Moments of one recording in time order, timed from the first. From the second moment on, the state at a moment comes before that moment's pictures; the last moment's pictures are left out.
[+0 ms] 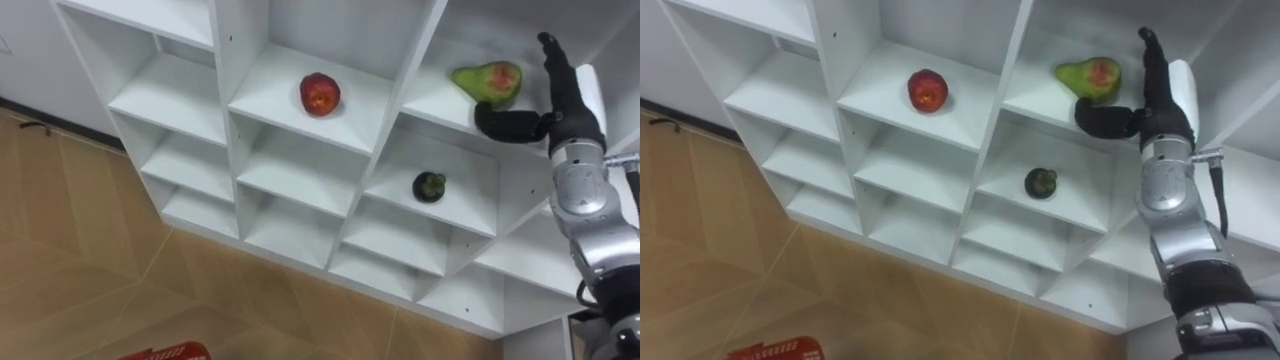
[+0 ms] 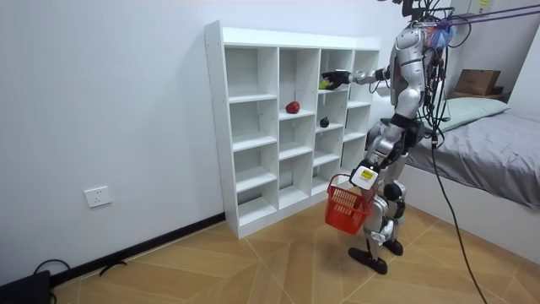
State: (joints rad) left arm 0.25 0.26 -0.01 0.95 -0.31 -0.04 -0.01; right arm -0.50 -0.54 0.16 0.73 -0.07 -0.15 -0.27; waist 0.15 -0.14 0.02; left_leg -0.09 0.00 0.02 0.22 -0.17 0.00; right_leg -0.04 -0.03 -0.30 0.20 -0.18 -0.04
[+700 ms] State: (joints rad) left arm 0.22 0.27 -0.01 0.94 -0.32 -0.04 -0.03; right arm -0.53 -0.59 0.19 0.73 -0.17 -0.15 -0.21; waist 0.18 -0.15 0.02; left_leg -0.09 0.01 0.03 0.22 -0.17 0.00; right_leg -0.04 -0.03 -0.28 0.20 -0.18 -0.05
